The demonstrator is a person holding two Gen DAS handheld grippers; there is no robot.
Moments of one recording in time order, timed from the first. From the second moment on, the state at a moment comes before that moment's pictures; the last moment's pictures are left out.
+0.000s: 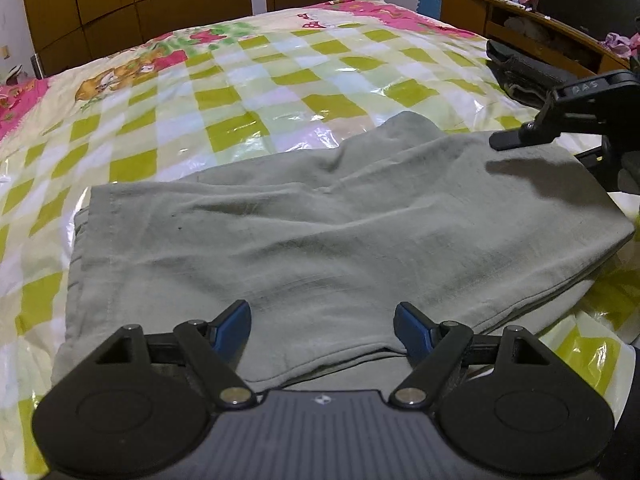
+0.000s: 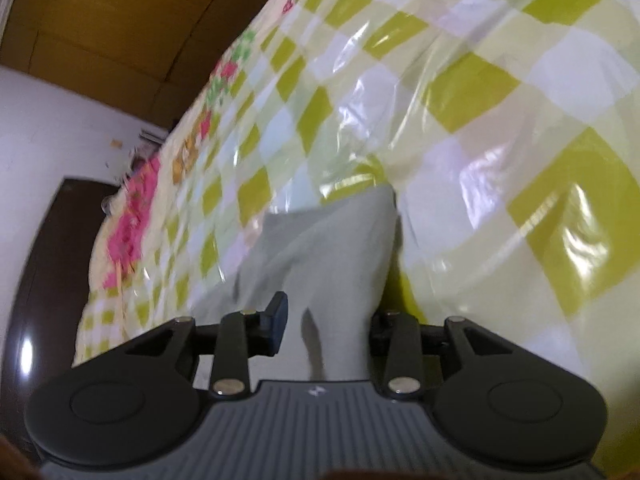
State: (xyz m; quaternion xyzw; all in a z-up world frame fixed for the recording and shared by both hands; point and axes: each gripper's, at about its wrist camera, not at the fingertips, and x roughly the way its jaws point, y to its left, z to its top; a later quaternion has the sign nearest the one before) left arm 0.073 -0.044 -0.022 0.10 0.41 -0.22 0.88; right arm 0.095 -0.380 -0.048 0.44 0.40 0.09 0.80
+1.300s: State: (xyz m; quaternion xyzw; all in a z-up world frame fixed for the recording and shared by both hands) left arm 0.016 0.093 0.004 -0.11 0.41 -0.23 0.88; right arm 0.168 -0.130 0.056 0.20 0.48 0.26 0.82
